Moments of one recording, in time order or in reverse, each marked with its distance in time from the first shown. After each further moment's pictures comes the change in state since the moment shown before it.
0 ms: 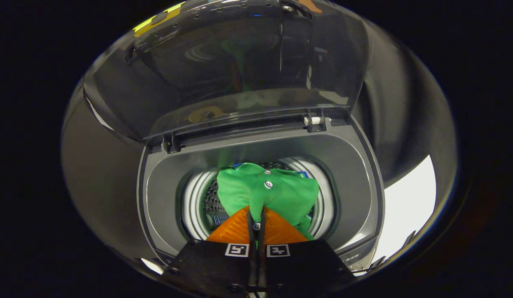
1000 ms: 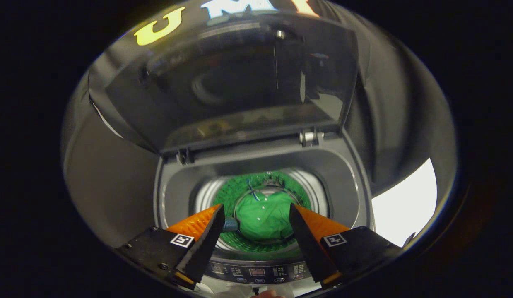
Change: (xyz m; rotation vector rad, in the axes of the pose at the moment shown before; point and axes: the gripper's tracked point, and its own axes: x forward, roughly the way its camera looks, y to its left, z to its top) arm -0.053 0.003 0.040 0.013 -0.118 0.072
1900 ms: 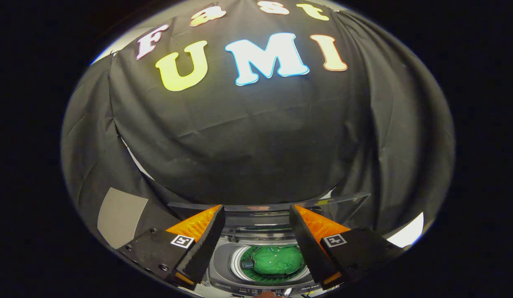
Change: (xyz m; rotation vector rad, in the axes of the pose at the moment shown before) arm -0.087 0.052 0.207 -0.080 -0.243 0.133
